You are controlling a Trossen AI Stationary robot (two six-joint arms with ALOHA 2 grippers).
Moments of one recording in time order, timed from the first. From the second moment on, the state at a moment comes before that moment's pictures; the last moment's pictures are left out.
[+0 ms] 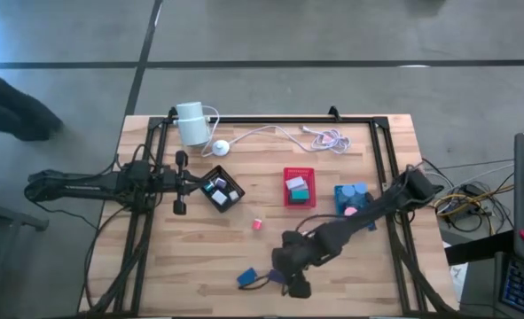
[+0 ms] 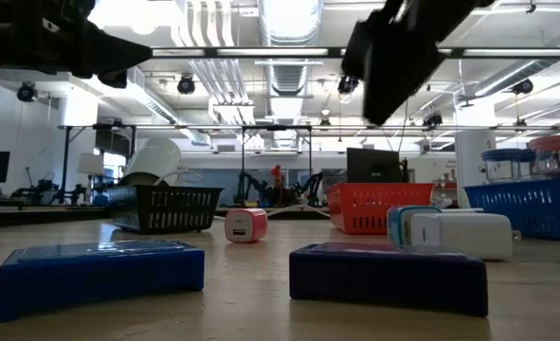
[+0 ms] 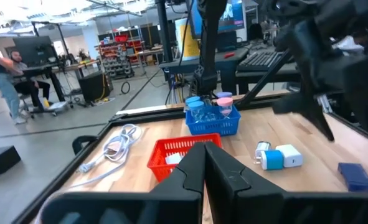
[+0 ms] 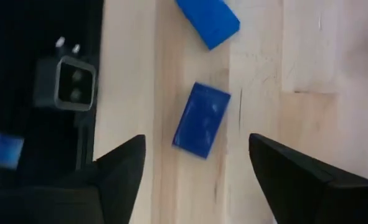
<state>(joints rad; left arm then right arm) 0.04 0.42 0.19 0.20 0.01 0.17 0.50 1.92 1.46 -0.59 -0.05 0.53</state>
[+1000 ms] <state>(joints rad) 0.04 0.42 0.19 0.18 0.01 0.07 0.56 2.29 1.79 -0.81 0.10 0.70</state>
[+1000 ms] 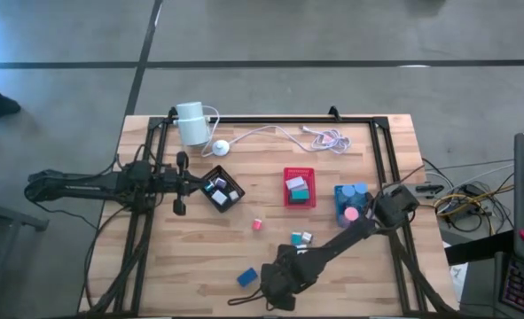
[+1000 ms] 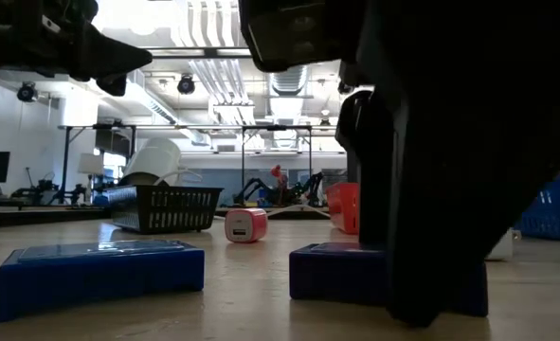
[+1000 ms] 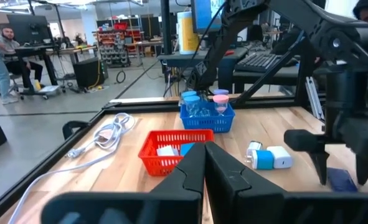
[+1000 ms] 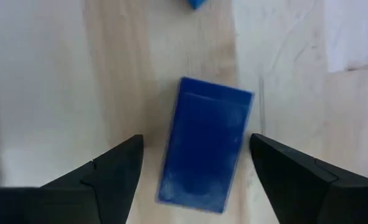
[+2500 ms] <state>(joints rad) 0.04 0.42 0.19 0.16 0.00 0.07 0.14 0.99 0.84 -0.10 0.06 0.17</state>
